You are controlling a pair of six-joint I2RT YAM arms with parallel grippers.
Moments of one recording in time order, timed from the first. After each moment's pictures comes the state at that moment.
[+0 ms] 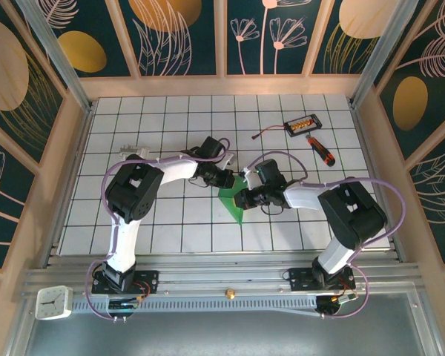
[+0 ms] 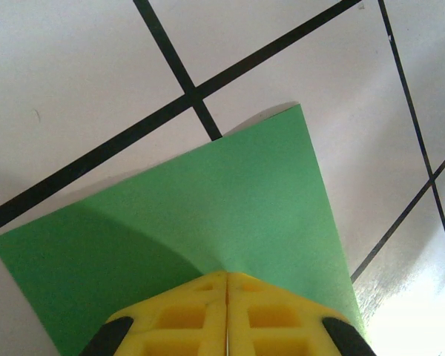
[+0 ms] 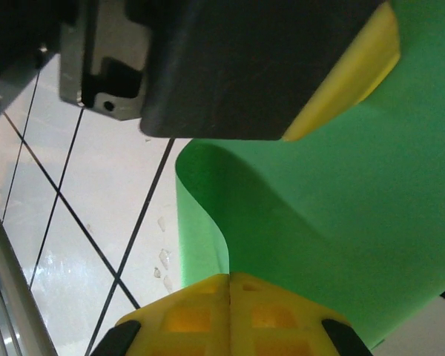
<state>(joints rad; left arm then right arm) -0.62 2.10 1.34 -0.33 0.47 -0.30 0.57 1.65 0.70 0.04 -0.58 0.33</state>
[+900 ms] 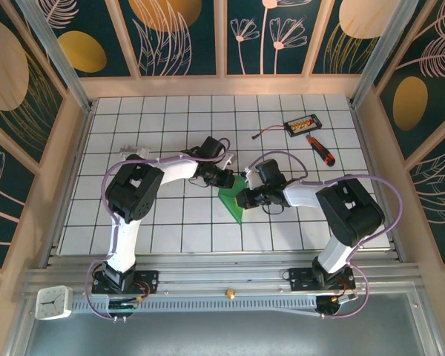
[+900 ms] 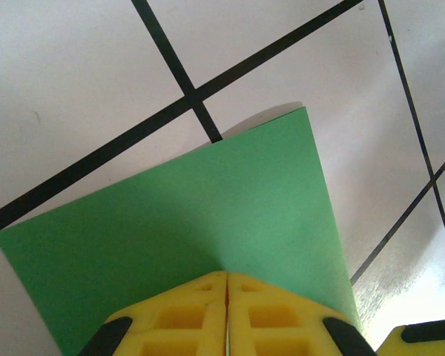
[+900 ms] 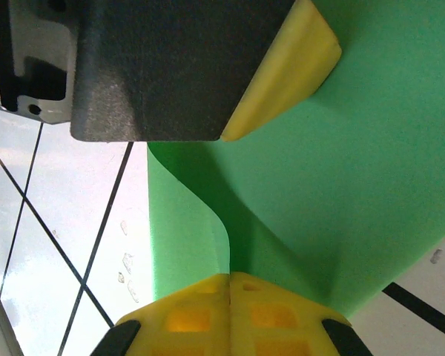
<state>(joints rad) -0.62 2.10 1.34 -0.33 0.47 -0.30 0.56 1.67 0.71 0.02 -0.54 0.31</state>
